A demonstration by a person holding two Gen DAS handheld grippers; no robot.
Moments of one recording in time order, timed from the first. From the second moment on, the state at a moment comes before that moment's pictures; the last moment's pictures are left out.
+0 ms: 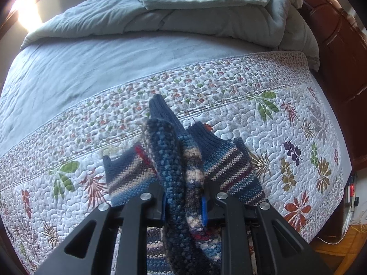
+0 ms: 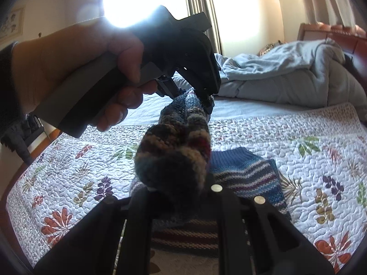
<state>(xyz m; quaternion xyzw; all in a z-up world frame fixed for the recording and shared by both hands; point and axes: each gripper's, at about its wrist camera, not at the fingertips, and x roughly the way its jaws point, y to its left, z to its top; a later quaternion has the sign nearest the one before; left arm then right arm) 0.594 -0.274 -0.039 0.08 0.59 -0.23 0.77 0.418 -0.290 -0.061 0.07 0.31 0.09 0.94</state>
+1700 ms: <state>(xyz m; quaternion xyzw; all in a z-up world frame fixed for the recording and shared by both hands) 0.569 -0.308 -0.071 0.07 0.52 -0.26 0.81 0.414 -0.446 -0.185 0.38 0.42 0.10 0.81</state>
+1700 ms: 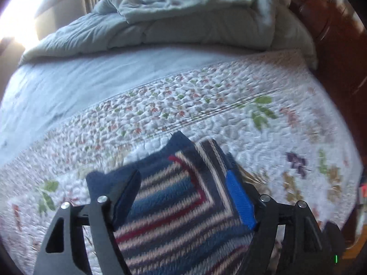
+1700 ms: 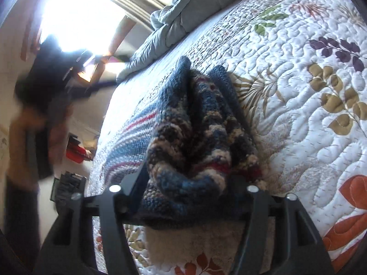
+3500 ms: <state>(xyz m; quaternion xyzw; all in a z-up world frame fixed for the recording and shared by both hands) 0.436 -0.076 -0.157 -0.32 0.47 -0.40 0.72 0.383 -0.318 -0.179 0.09 0.50 0.13 0.85</state>
